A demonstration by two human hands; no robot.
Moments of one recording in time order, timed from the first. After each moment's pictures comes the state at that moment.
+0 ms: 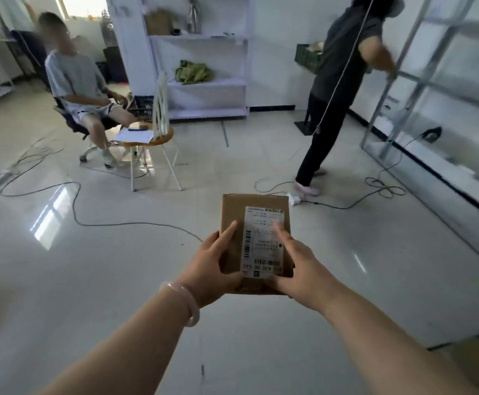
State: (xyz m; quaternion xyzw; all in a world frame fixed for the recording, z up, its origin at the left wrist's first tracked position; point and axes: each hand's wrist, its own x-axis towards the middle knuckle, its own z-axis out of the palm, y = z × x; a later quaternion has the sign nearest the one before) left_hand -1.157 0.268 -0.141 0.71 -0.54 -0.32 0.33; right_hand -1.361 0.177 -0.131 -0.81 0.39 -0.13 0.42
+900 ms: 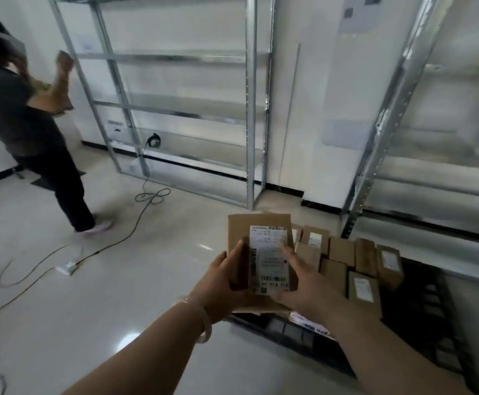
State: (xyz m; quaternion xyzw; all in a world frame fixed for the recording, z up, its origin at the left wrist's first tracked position) left_hand -1.776 0.165 -0.109 0.34 -0.84 -0.40 0.15; right_hand -1.957 0.280 -0.100 -0.51 0.74 -0.31 0.32
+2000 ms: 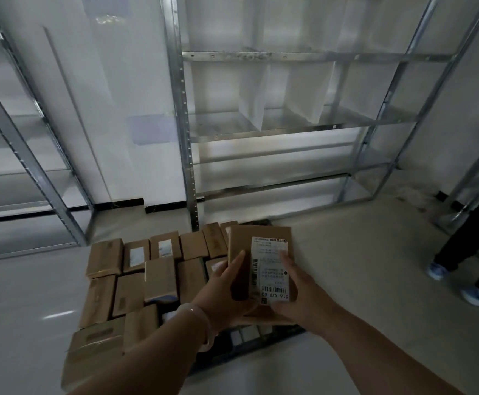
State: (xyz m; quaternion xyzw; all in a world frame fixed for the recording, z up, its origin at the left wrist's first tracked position) left_hand -2.131 0.305 -0.156 0.06 -0.90 -0.42 -0.07; right_hand -2.191 0.510 -0.140 -0.21 0.85 -0.42 0.23
